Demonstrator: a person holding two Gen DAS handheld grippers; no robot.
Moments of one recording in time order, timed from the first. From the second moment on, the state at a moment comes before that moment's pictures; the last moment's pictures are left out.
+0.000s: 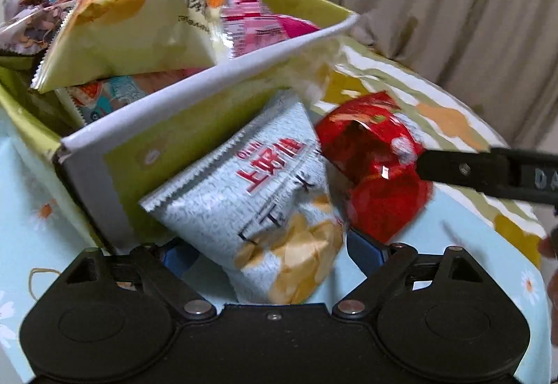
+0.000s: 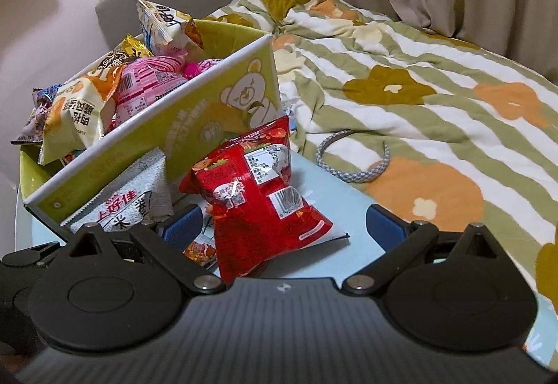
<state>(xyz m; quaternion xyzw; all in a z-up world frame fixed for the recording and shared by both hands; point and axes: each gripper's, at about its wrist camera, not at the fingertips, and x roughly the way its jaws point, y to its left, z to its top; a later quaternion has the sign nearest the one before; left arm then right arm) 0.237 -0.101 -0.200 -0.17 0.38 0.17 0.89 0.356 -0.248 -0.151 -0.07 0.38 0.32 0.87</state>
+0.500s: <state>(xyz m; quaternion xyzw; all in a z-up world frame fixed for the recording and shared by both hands) 0.236 -0.099 -0.191 -0.23 0.37 0.21 0.88 0.375 -0.231 -0.164 -0.09 0.38 0.37 0.84</state>
